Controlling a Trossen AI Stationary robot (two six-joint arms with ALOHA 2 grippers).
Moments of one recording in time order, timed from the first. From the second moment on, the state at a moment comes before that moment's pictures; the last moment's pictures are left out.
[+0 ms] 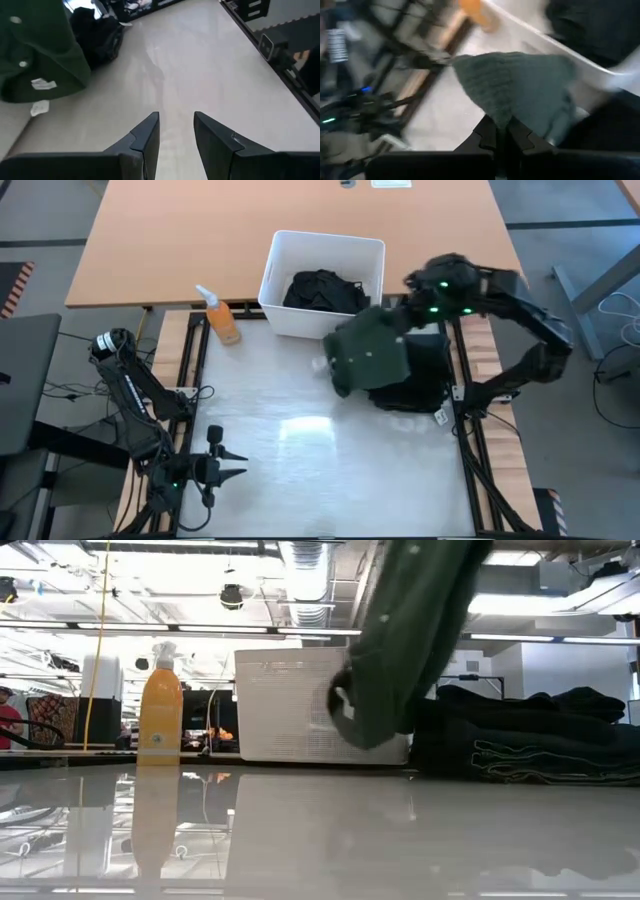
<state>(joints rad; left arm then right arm) -1.08 1.21 0.81 -0.41 -0.97 -0.42 -0.27 1.35 1.93 -1.22 -0.03 0.74</state>
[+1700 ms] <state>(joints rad) -1.00 1.21 0.81 -0.32 -0.95 -0.43 -0.76 0.87 1.06 -1.50 0.56 0.44</state>
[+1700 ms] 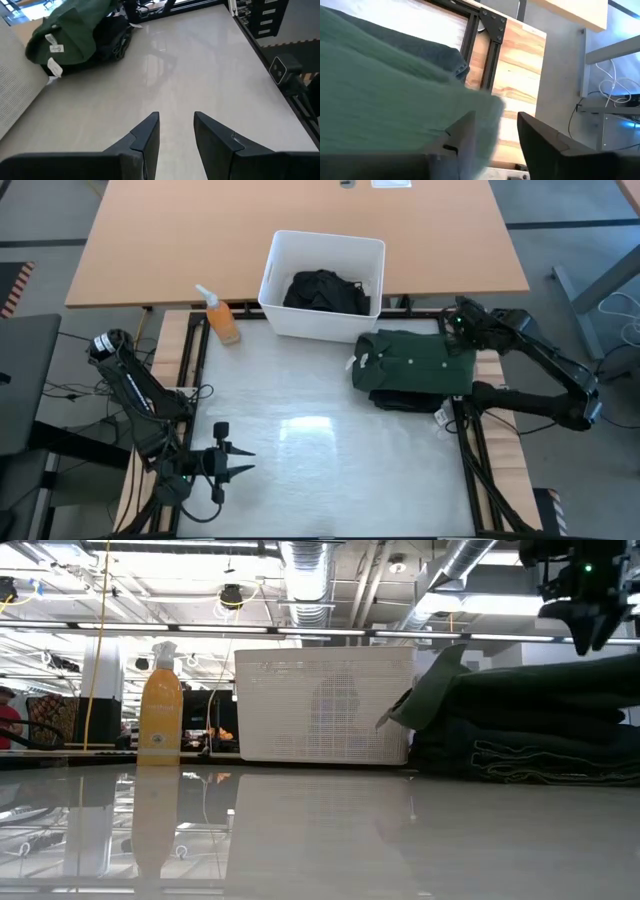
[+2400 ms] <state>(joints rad) -0.98 1.26 0.81 -0.32 -0.96 -0.38 -0.33 0.93 0.84 -1.19 0.16 0.75</state>
